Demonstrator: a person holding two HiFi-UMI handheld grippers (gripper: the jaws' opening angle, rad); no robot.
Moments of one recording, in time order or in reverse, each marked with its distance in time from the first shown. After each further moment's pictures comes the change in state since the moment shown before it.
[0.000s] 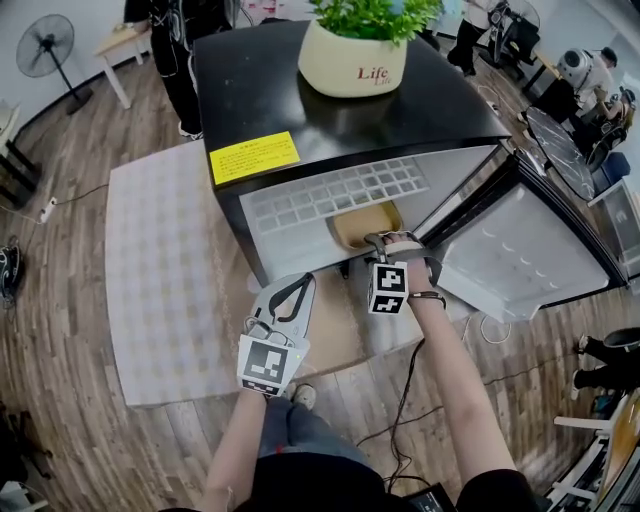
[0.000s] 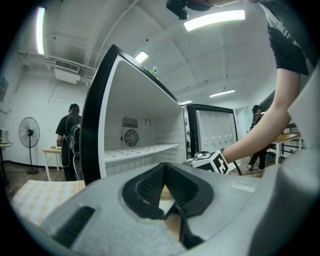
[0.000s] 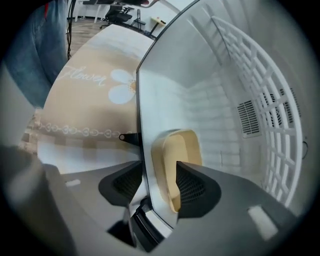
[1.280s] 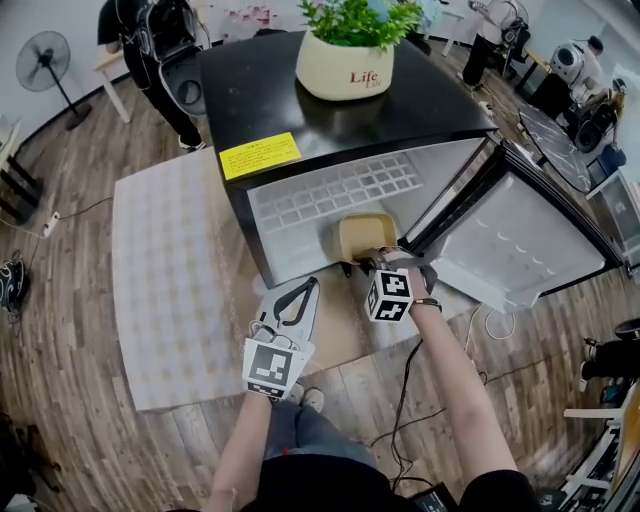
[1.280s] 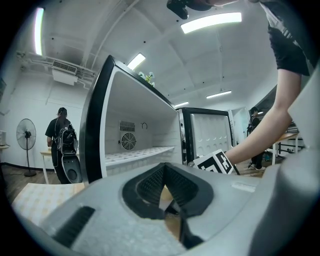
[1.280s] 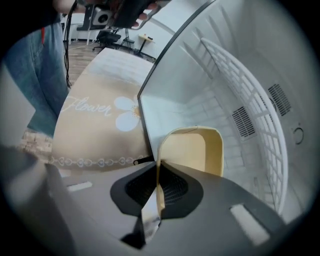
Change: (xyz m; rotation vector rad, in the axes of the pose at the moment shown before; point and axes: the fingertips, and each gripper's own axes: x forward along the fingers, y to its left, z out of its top) left arm -0.017 -0.011 0.008 0.016 -0.013 -0.029; right arm -0.027 0.022 0.036 0.152 -0.154 0.041
